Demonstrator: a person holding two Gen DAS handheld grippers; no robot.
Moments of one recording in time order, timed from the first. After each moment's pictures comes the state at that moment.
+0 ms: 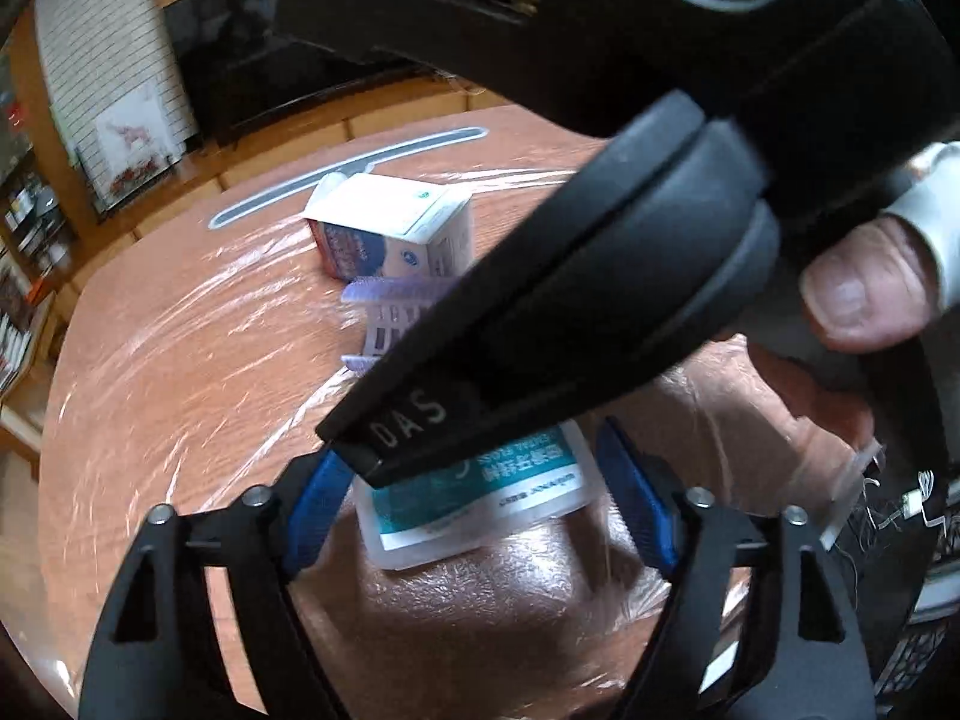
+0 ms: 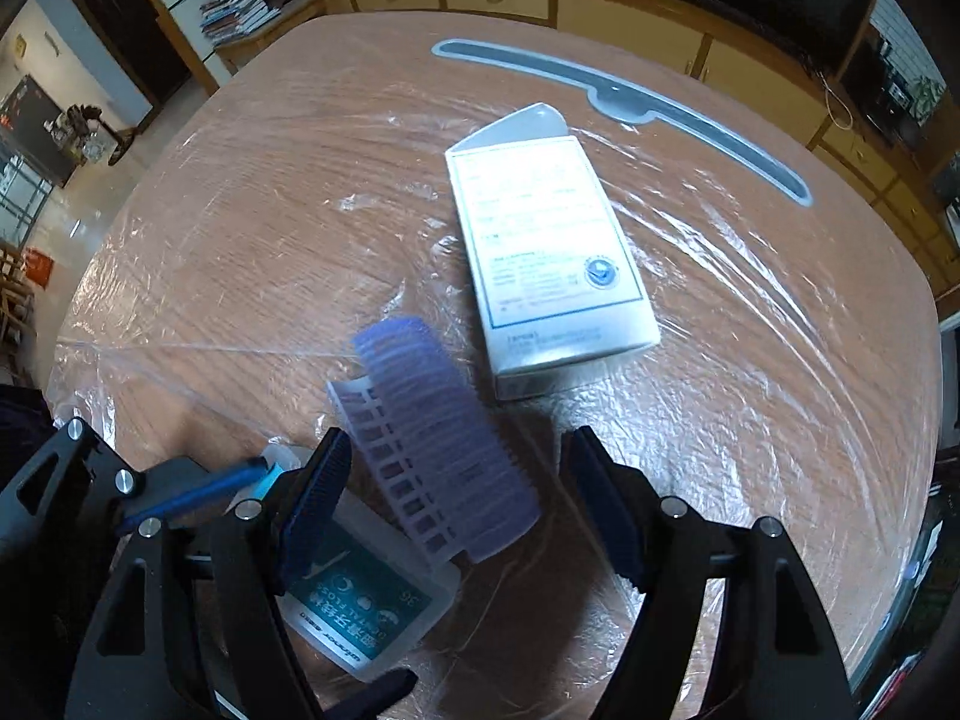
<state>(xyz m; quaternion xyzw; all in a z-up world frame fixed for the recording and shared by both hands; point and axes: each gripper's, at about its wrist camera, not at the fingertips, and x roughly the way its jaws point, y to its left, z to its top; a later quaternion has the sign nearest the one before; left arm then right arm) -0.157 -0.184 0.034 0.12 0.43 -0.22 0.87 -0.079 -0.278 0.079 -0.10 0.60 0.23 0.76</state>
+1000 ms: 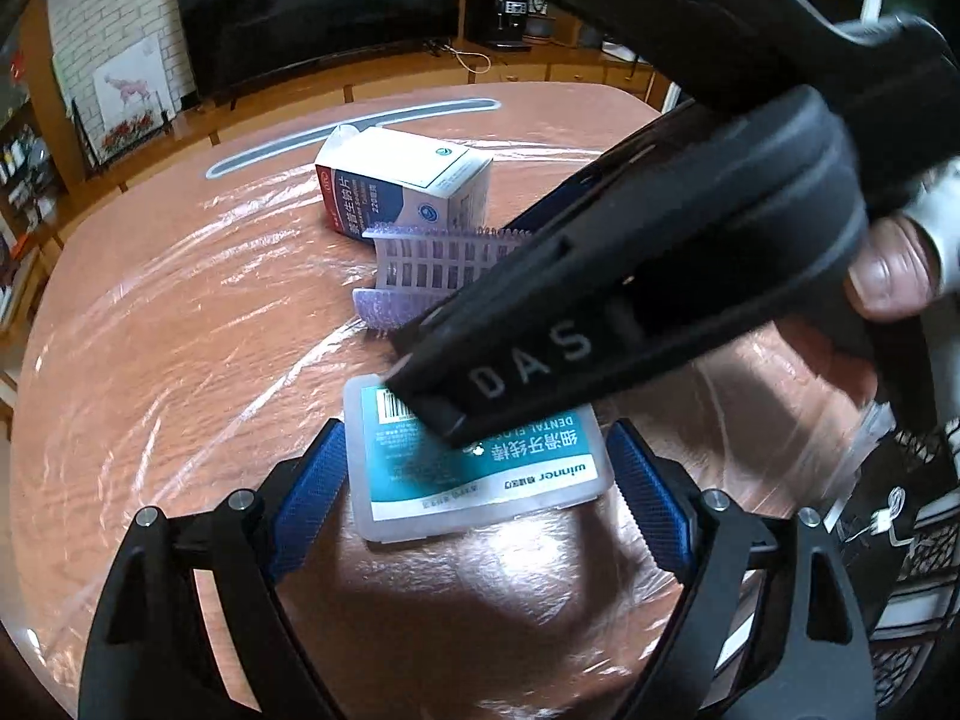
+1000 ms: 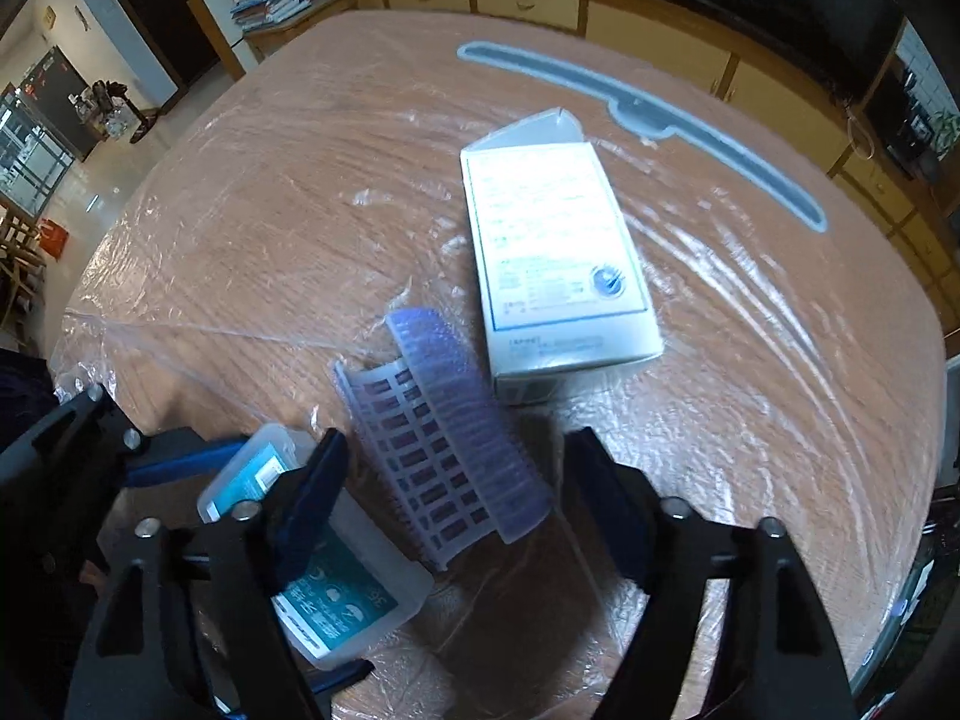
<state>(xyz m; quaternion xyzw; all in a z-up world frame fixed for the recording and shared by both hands) -0.155 -0.172 0.024 0.09 0.46 -0.21 0.86 -0.077 -0.277 0.071 -0.13 0.59 0.27 0.75</state>
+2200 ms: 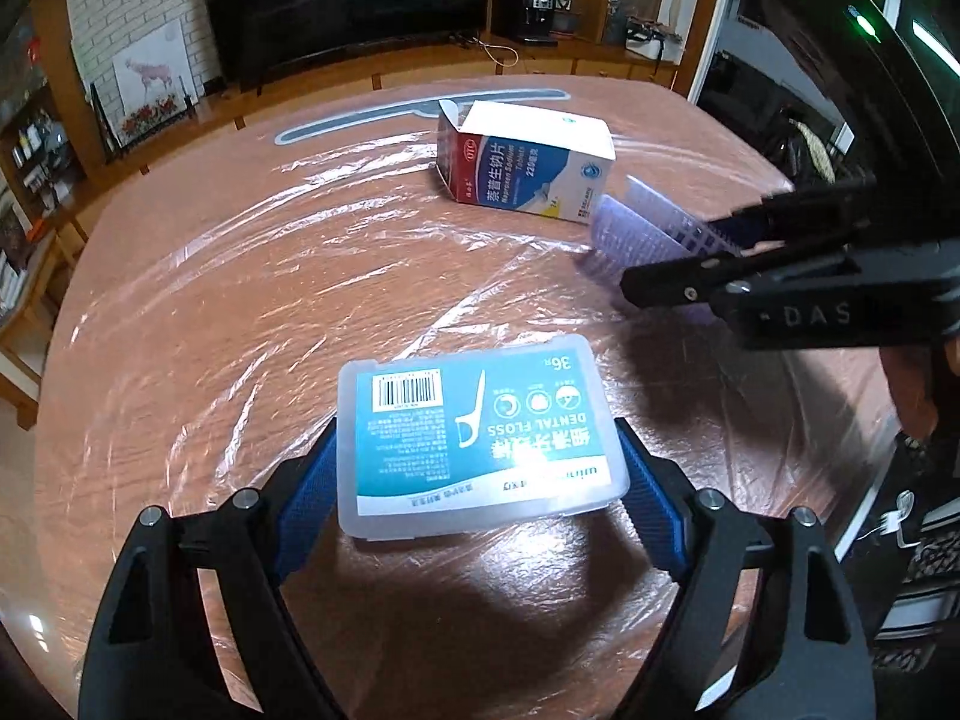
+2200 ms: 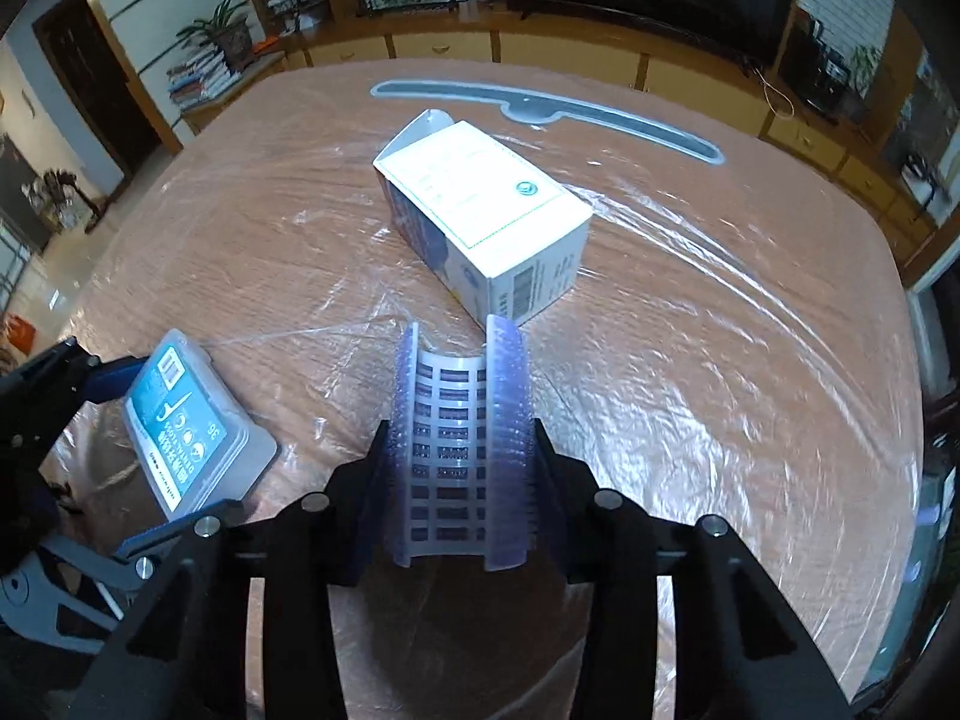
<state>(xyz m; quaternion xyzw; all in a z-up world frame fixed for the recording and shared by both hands) -0.135 -0.111 0.021 0.07 0.48 -0.20 0.85 -0.115 -0.316 0.070 -0.05 0.55 0.19 0.81</state>
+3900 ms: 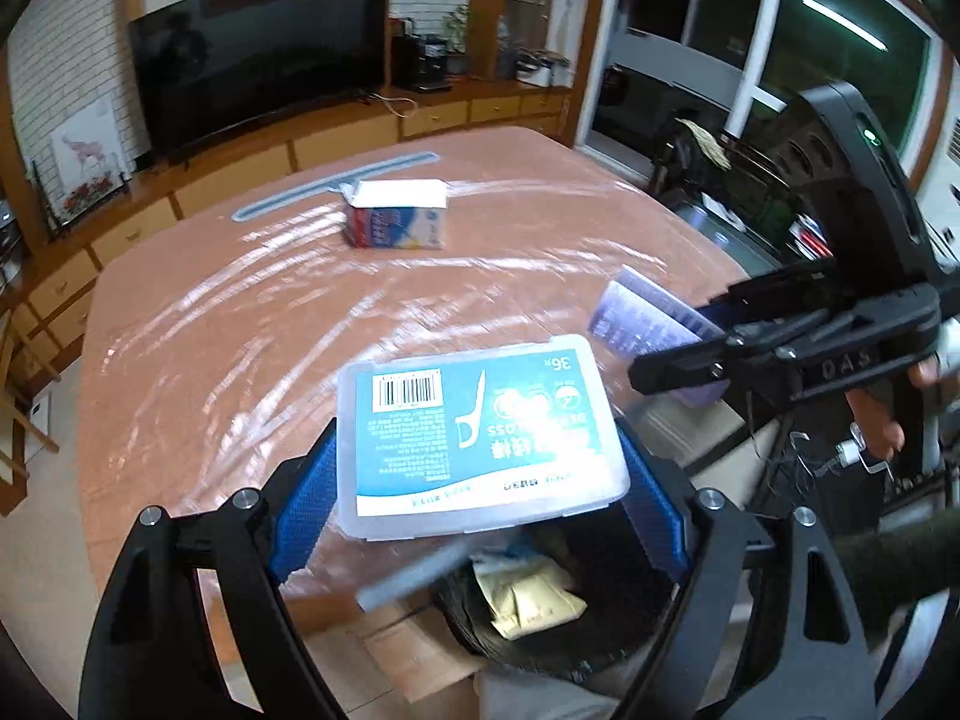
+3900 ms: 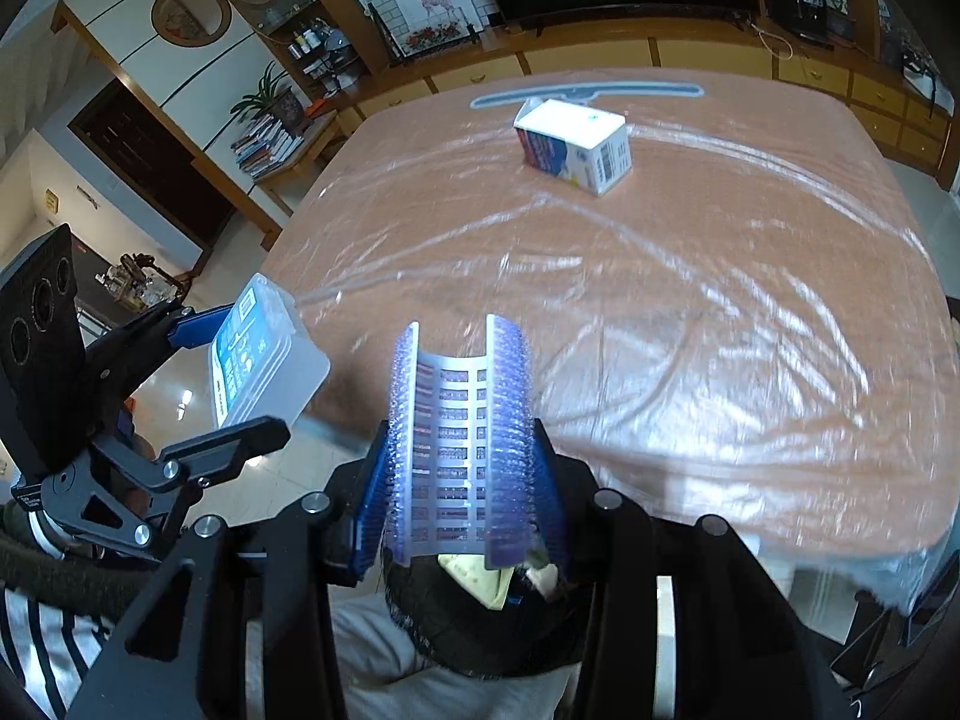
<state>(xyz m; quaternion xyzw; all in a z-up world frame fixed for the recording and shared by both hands) -0.247 -0.096 0.096 0.10 0.42 -0.31 0.85 -0.268 -0.332 0.121 0.09 0.53 0.25 0.80</state>
